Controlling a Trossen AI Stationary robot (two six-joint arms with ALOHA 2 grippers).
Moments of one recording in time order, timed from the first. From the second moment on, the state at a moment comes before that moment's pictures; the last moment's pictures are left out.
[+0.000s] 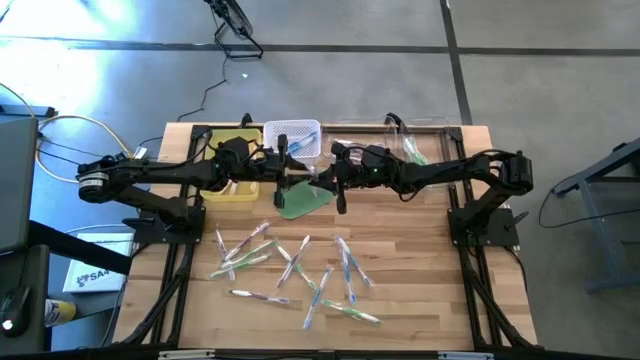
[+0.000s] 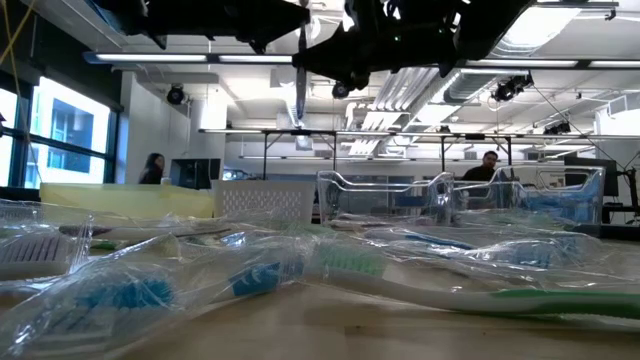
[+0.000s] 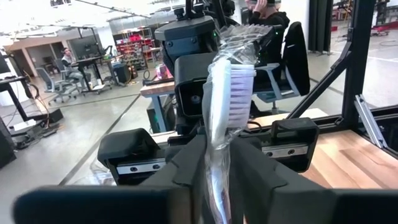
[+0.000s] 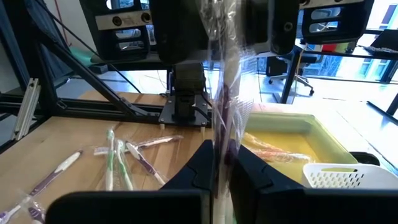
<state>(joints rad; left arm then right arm) 0.24 1.22 0.76 0.54 0.25 0.18 -0.19 1.63 0.95 0.58 -0.24 -0.08</state>
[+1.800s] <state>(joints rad) 0.33 1.09 0.76 0.30 0.34 0.22 -0.67 1.51 0.95 0.01 -0.02 -0.30</state>
